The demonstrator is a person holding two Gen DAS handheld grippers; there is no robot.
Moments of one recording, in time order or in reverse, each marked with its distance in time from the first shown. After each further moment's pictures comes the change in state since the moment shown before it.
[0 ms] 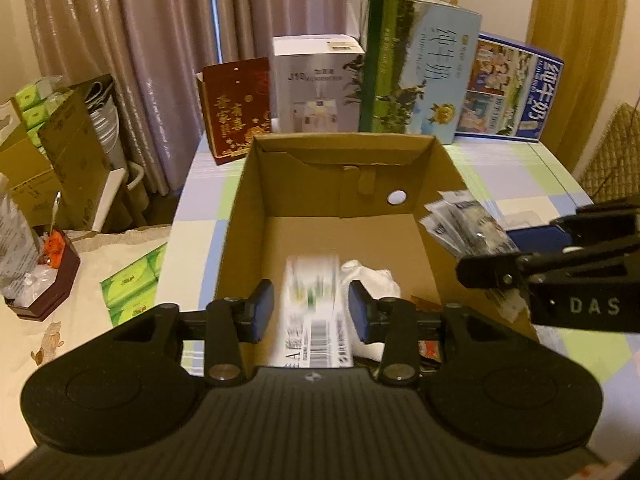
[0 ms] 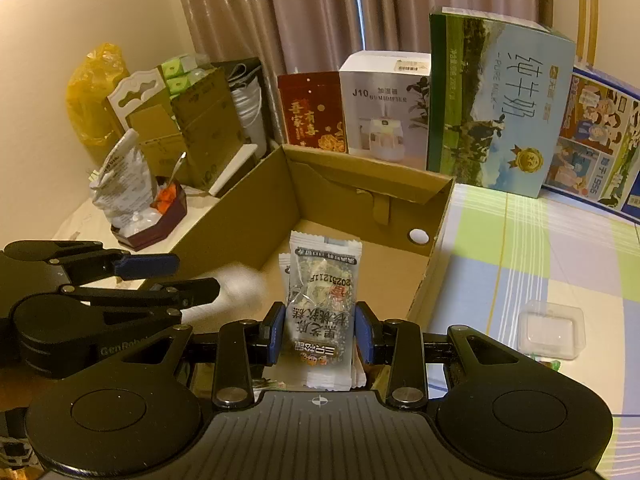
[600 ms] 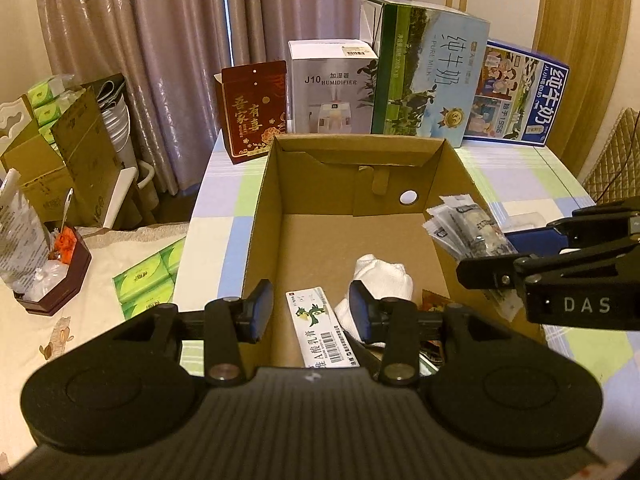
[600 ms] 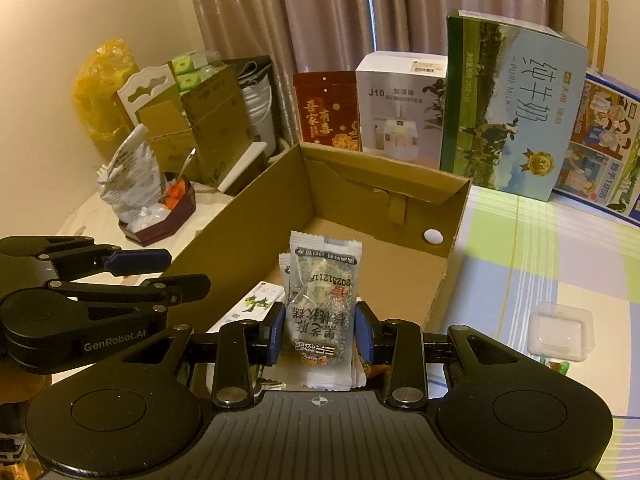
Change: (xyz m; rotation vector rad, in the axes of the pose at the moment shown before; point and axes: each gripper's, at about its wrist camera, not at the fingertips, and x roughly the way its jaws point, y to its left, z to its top) left arm -0.016 0.009 -0.006 -0.010 -0.008 0.021; right arm 0.002 0.013 -0.002 -0.020 0.001 0.015
